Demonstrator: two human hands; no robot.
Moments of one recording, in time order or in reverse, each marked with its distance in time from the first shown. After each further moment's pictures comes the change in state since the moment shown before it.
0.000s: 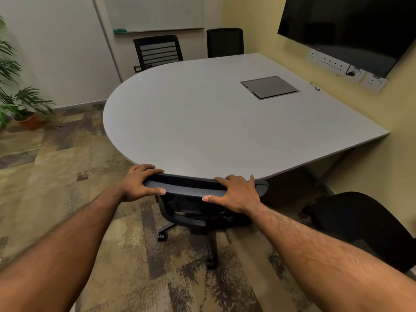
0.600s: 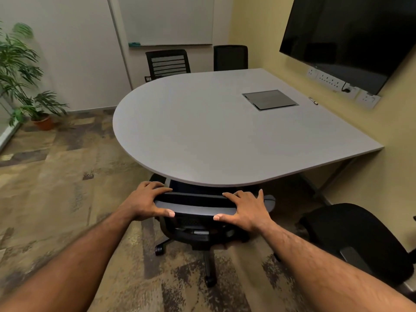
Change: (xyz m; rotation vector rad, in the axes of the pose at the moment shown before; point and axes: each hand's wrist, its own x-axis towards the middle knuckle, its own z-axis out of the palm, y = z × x) left_hand -0.067 0.046 0.059 0.140 0.030 0.014; right_hand -0.085 0.042 0.002 -0.048 -0.022 -0.060
